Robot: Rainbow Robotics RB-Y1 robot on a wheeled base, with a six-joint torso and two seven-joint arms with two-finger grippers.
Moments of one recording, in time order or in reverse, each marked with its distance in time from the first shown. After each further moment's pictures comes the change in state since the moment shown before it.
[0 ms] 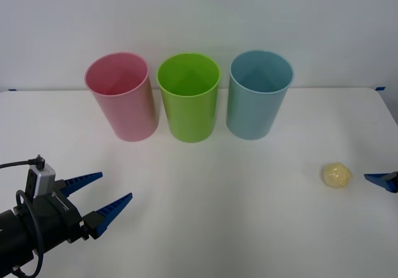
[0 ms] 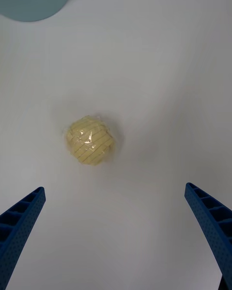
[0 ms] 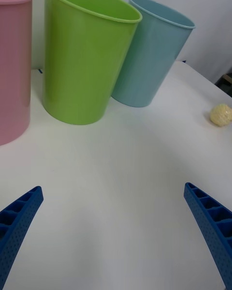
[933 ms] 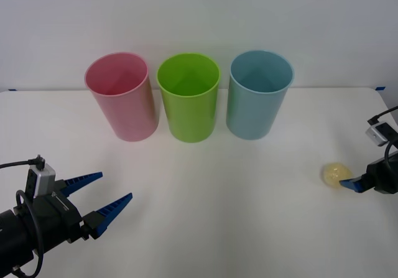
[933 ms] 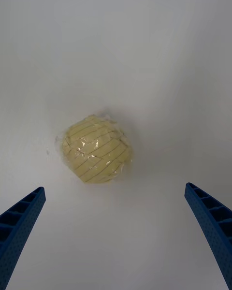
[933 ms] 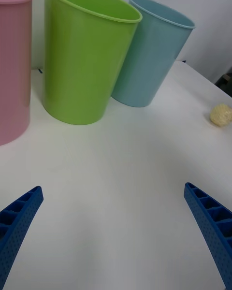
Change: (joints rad) right arm -0.151 0.117 0.154 0.256 0.164 0.036 0.074; left arm 0.000 0.000 0.000 0.000 0.000 0.000 0.000
